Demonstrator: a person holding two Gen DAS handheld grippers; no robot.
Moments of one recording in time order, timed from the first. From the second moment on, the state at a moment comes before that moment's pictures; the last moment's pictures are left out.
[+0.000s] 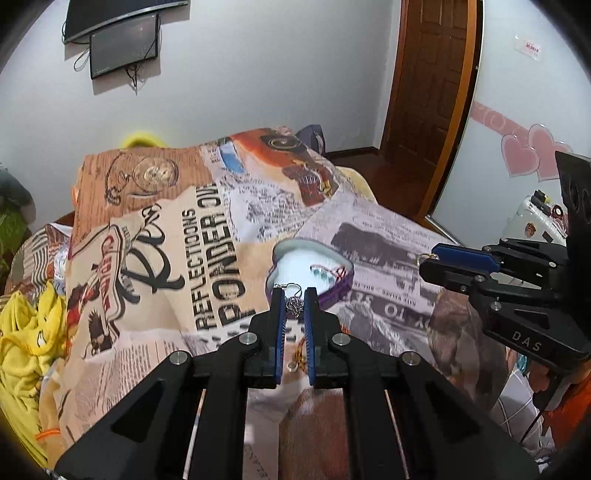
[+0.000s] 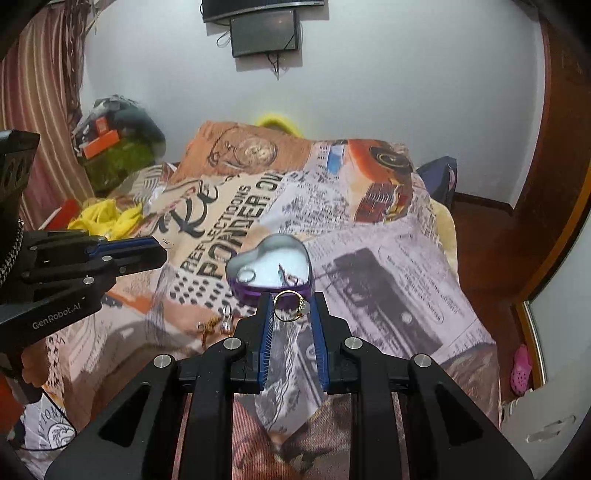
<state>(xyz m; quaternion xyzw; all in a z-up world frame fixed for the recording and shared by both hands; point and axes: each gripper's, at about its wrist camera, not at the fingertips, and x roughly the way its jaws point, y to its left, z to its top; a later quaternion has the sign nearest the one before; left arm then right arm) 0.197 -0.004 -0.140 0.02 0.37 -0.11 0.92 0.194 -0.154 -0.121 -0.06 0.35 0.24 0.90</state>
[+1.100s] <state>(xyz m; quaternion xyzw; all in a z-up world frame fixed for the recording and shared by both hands) 0.277 -0.006 -0.178 -0.01 0.39 -0.12 0.91 0.262 -0.133 -0.144 -0.04 0.37 0.26 0.89</state>
